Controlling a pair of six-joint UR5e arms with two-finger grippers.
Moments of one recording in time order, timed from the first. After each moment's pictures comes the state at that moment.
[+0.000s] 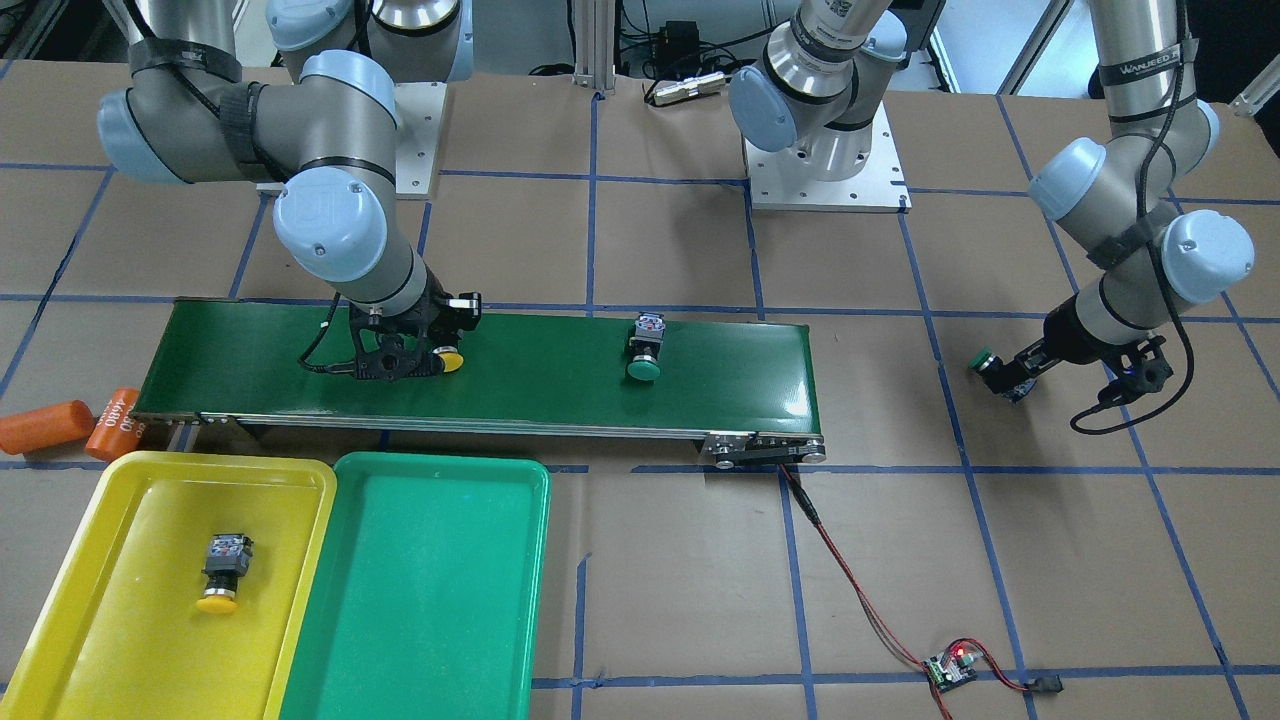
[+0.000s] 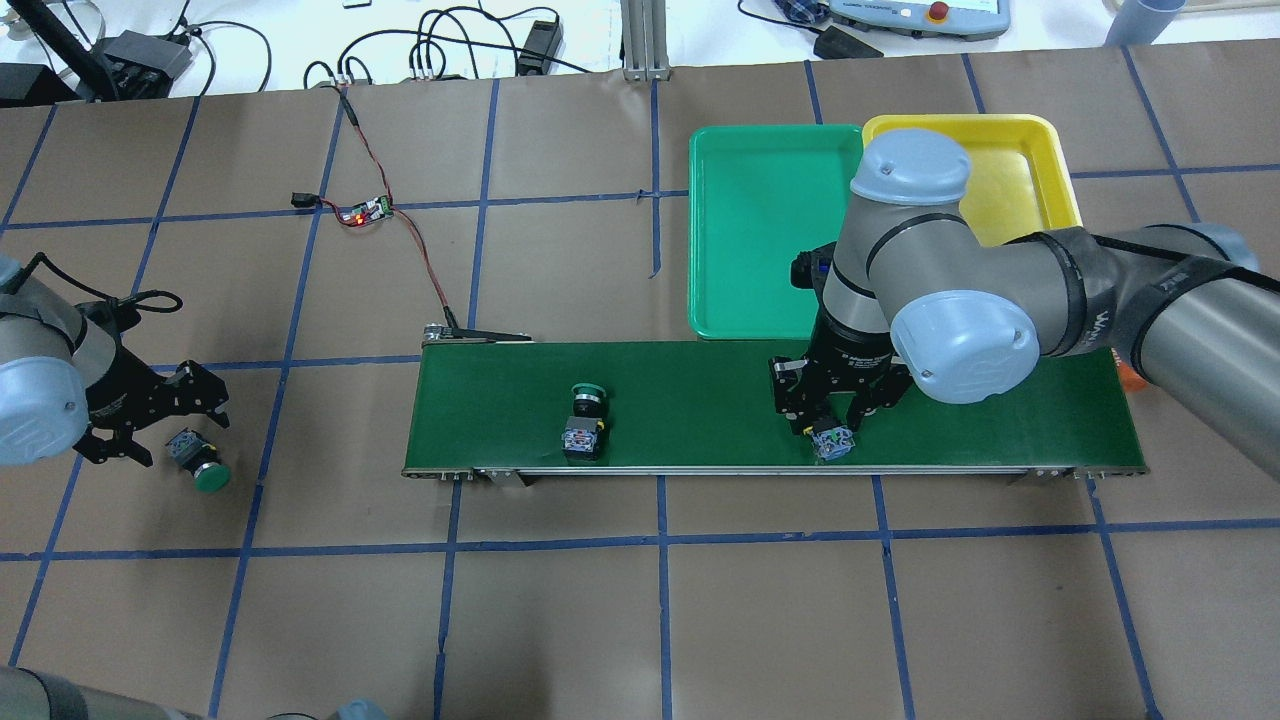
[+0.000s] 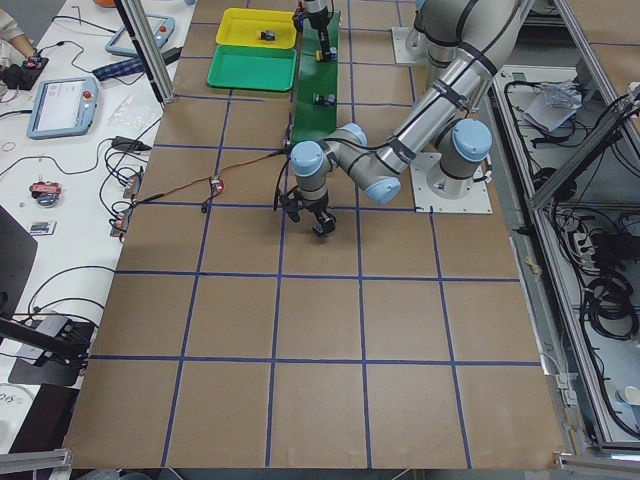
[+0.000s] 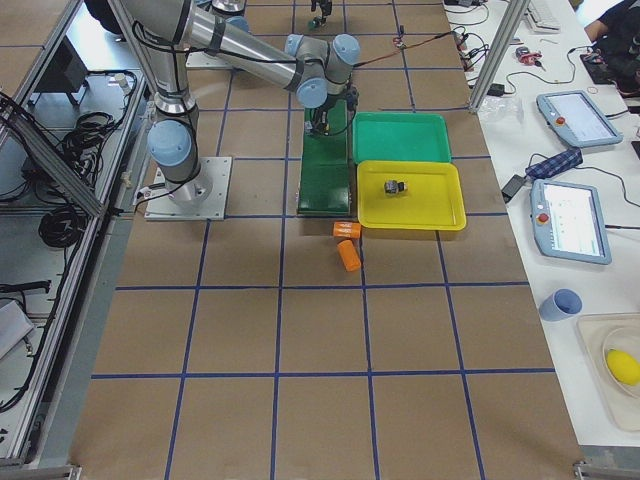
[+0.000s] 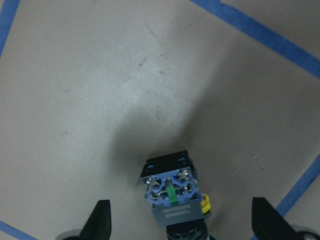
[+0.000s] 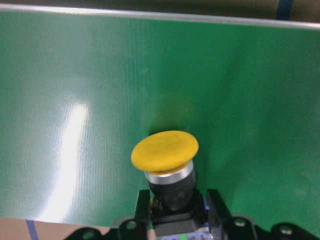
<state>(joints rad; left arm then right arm) -0.91 -1.84 -2.09 -0.91 1.65 0.13 1.66 -1.38 1.96 -1.87 -1.49 0.04</state>
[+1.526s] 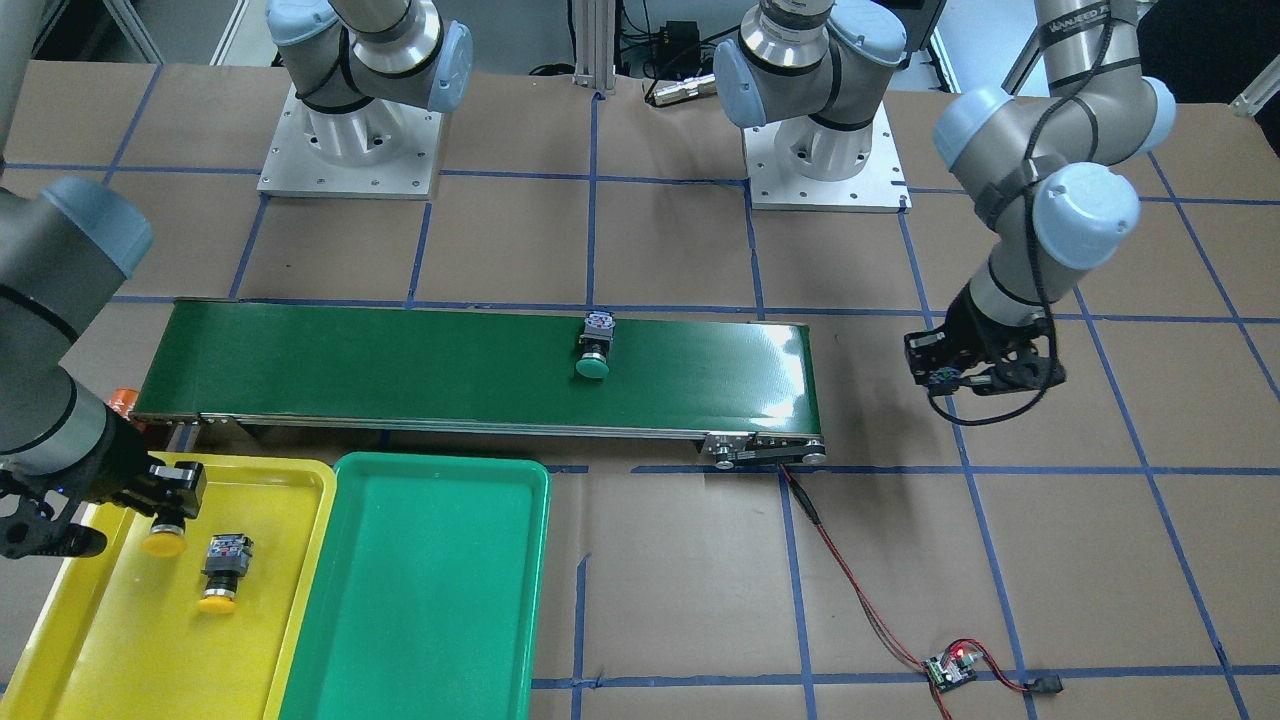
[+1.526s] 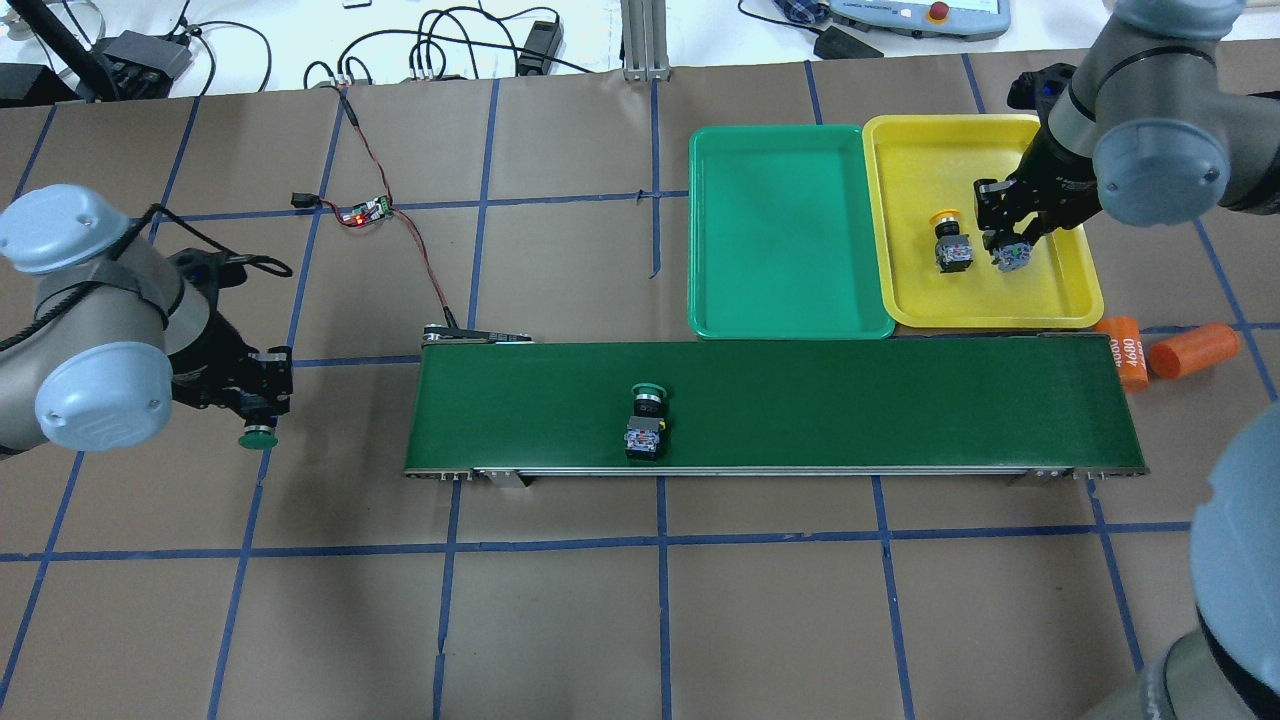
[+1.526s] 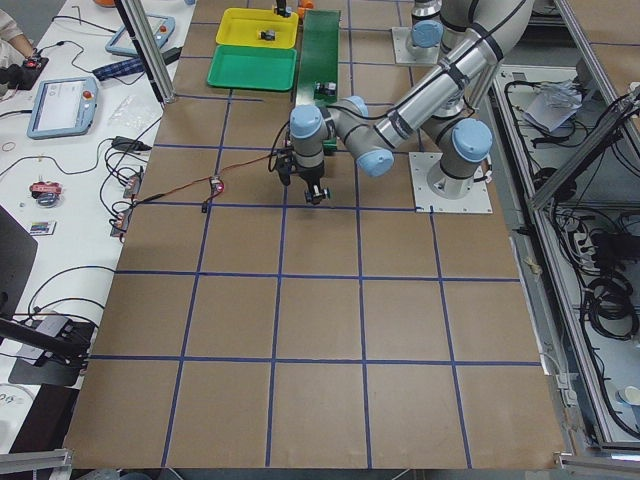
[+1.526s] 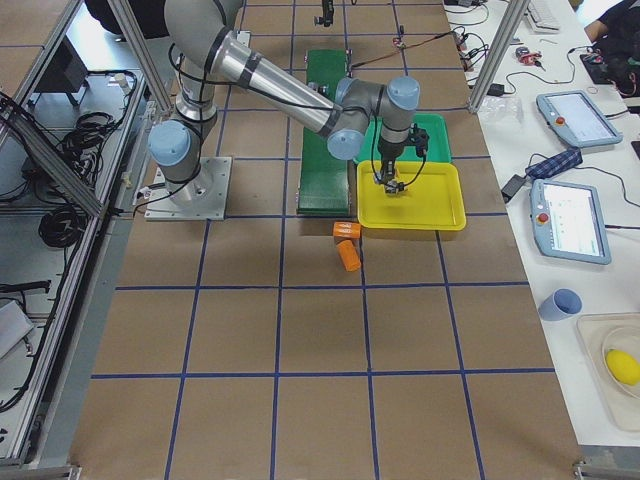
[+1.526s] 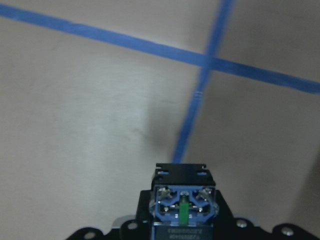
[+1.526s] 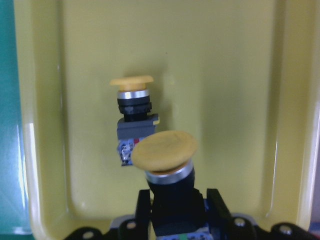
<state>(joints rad) -1.29 -1.67 -2.09 -0.99 1.64 0.22 1.29 -1.13 1.64 -2.13 -1.57 -0.26</state>
